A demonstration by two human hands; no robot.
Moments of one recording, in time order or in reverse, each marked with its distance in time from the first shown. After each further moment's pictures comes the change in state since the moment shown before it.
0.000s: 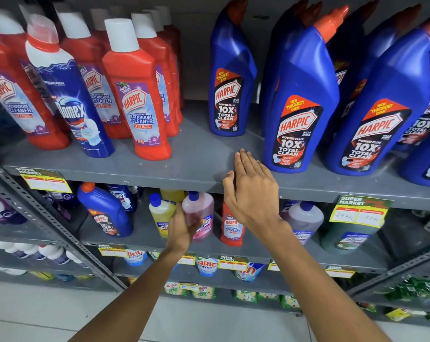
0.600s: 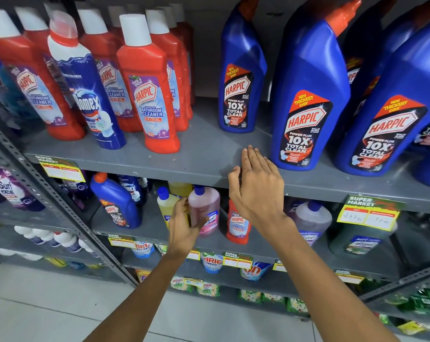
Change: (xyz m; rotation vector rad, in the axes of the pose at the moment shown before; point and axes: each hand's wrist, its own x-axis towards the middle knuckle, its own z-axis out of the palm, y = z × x) left_hand -0.027 0.008 -0.008 -0.042 0.126 0.075; right_hand -0.001 0.002 0.007 0.056 0.047 -0.031
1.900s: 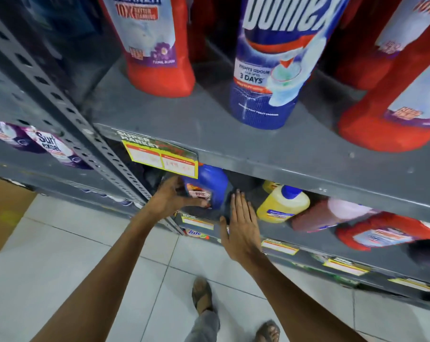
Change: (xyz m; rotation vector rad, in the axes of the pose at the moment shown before) left_hand 0.175 -0.236 -0.228 -0.134 -0.466 -0.342; right_hand -0.133 -0.232 0.338 0.197 -0.618 0.069
